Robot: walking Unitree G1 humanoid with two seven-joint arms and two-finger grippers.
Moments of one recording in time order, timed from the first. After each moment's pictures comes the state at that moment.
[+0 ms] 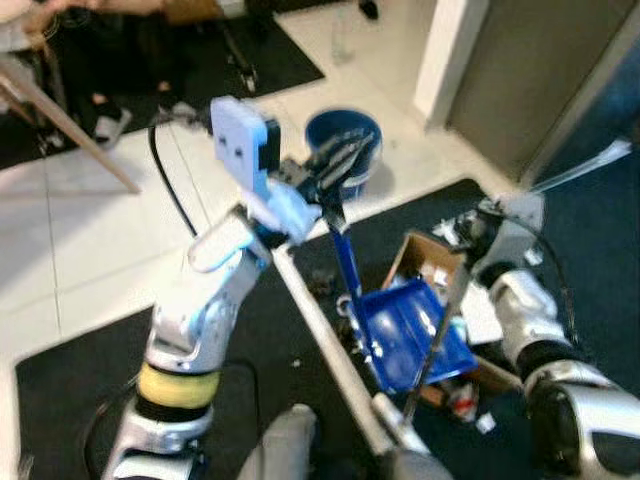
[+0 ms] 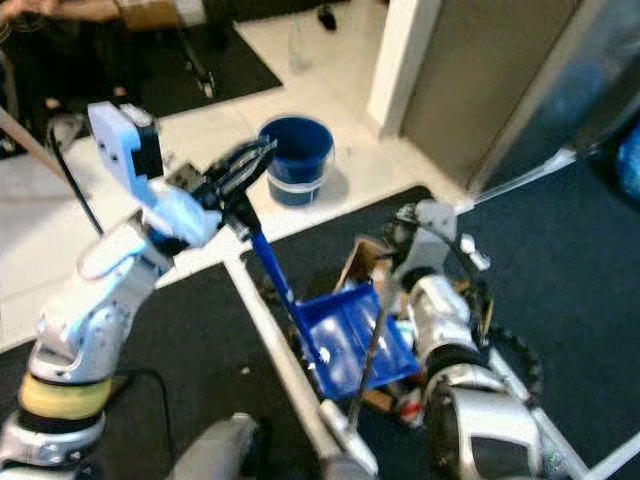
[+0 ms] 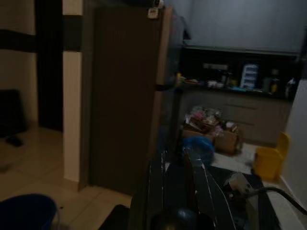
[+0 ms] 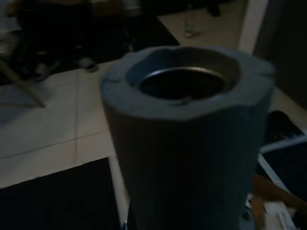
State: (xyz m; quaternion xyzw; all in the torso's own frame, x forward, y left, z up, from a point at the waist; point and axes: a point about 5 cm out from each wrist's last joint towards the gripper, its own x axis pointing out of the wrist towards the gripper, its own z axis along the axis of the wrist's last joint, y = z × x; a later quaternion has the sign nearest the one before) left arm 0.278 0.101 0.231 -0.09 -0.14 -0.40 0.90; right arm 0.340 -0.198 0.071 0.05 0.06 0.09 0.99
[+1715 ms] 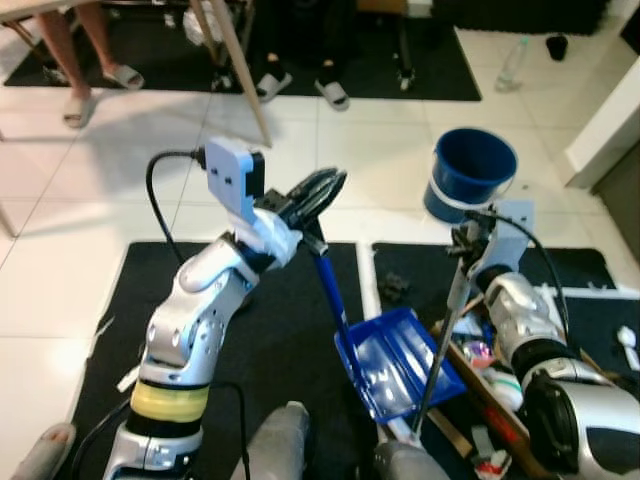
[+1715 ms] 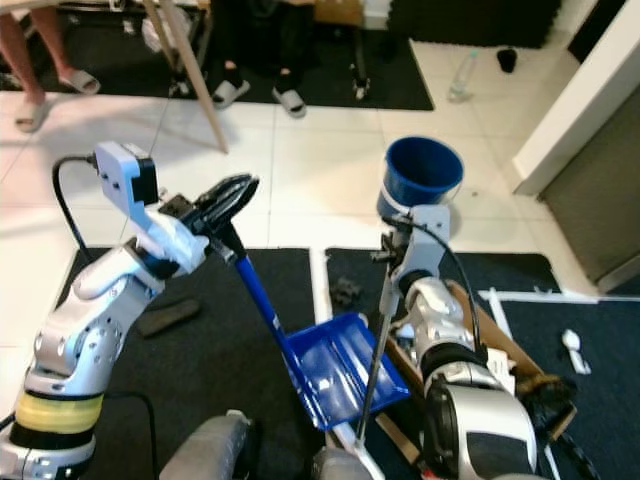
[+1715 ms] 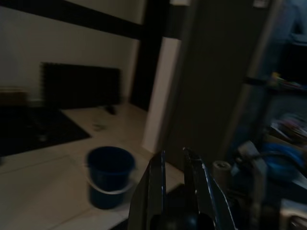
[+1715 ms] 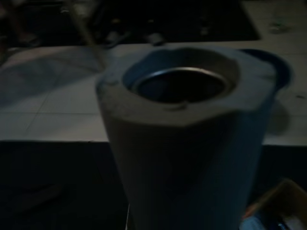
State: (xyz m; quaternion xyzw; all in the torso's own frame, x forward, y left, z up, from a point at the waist) left arm 0.277 0.104 0.186 -0.12 -0.07 -0.38 0.91; right arm 0.334 -0.207 0.060 0.05 0.10 0.05 0.99
